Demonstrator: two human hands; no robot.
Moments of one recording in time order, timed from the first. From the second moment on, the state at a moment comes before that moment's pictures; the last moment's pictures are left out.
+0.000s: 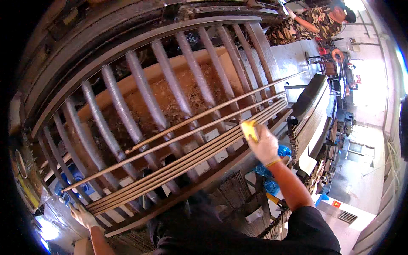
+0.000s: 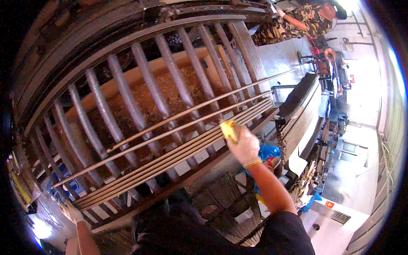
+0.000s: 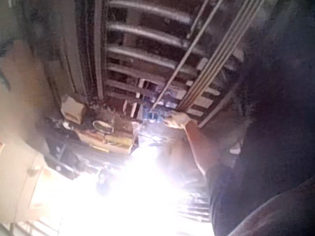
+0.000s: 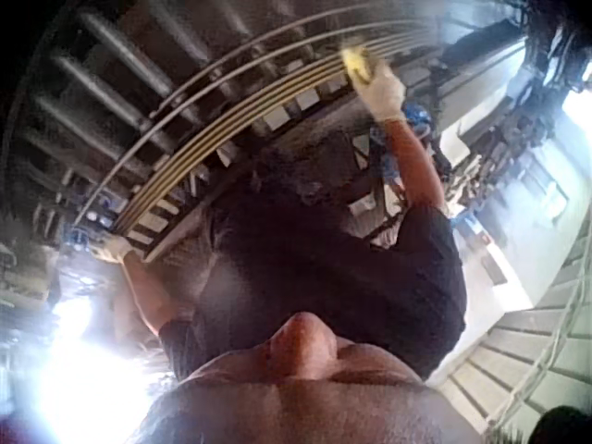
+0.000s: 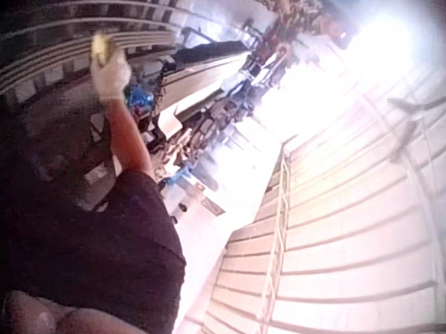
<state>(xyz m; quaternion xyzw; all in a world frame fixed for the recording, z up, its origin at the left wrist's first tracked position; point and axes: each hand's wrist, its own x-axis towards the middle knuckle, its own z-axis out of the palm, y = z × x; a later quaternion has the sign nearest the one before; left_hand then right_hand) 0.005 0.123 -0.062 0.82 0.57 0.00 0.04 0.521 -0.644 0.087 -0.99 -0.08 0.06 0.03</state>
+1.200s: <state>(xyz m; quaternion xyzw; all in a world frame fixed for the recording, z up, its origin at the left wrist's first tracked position) 0.095 0.075 -0.005 0.80 0.60 0.00 0.03 0.331 -0.348 0.082 -0.96 -0.08 0.13 0.23</state>
